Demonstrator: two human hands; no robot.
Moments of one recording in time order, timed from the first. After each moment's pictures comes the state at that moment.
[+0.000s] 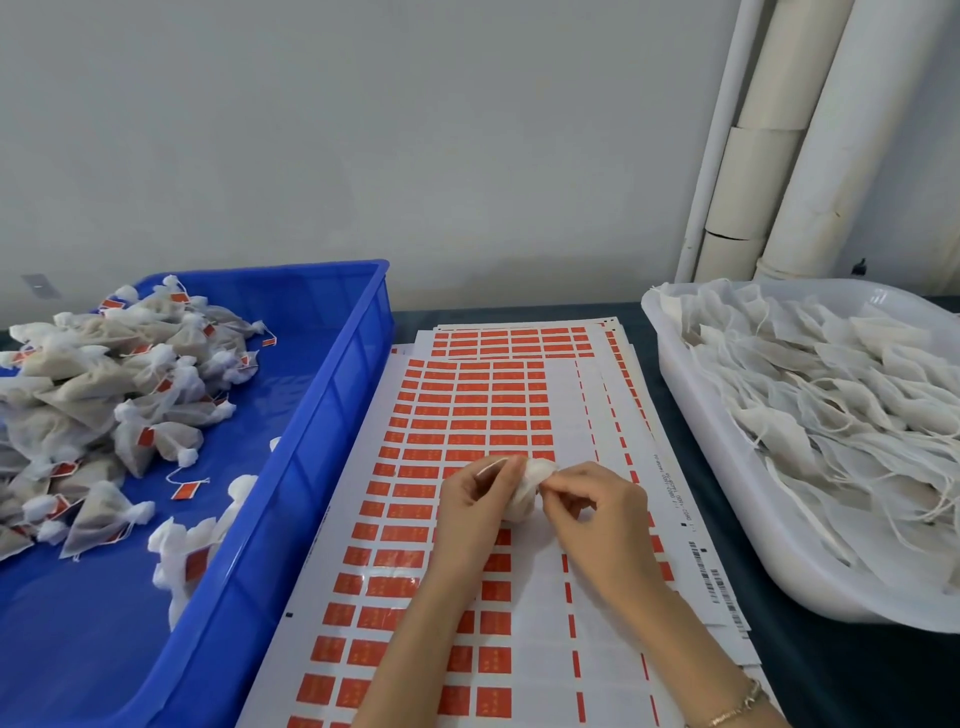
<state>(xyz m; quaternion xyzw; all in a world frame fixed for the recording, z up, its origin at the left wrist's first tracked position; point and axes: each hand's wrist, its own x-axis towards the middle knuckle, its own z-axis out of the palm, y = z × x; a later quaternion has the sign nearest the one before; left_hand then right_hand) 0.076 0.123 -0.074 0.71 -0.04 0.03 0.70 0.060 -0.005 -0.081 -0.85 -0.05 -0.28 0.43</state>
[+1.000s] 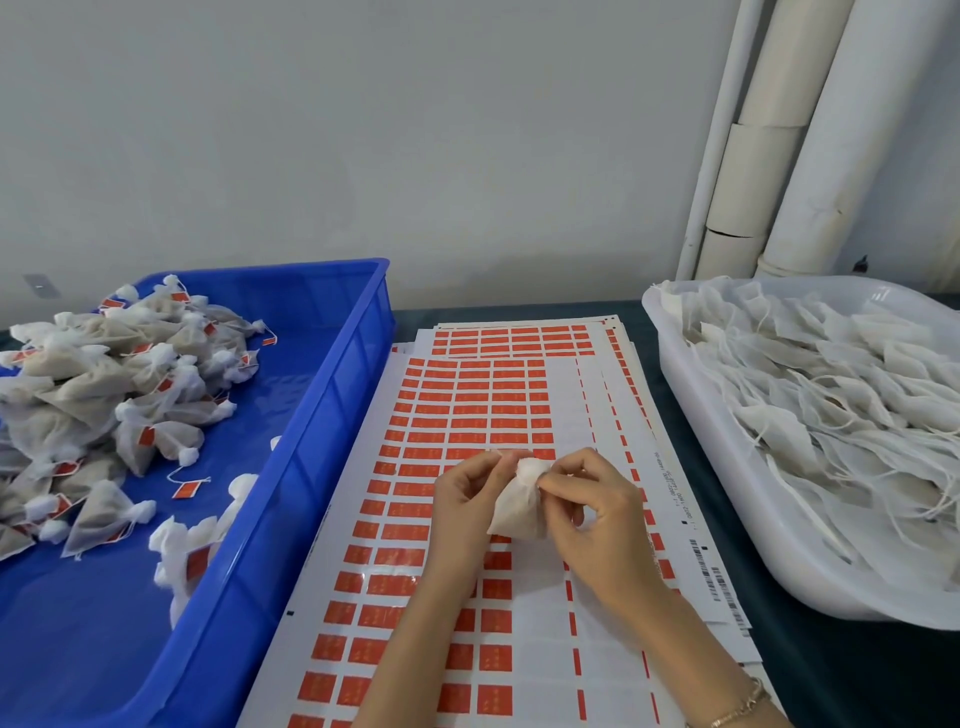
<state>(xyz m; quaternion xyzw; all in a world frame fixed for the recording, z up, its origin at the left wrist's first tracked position) 0.078 0.128 -0.072 0.69 -0.07 0.06 0.72 0.055 -0.005 -0.077 -0.84 -0.13 -0.29 0.45</state>
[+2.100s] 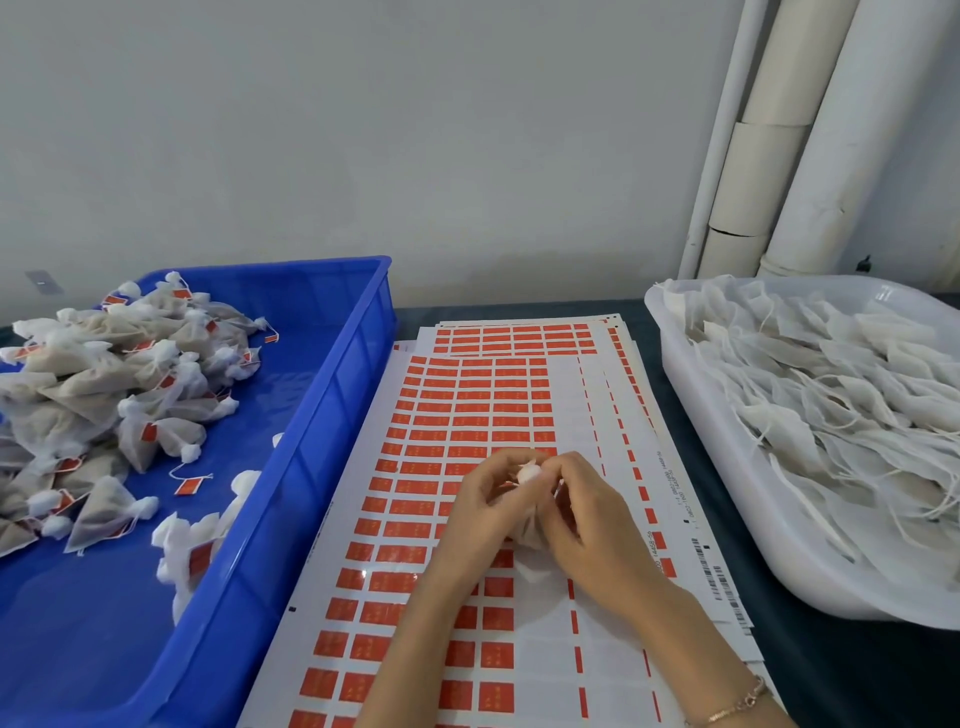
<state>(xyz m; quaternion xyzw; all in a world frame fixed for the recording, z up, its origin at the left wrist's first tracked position) 0.072 0.125 -0.067 0.72 -0.15 0.00 0.68 0.056 -0.005 -0.085 -0.88 -0.14 -0.18 0.42</state>
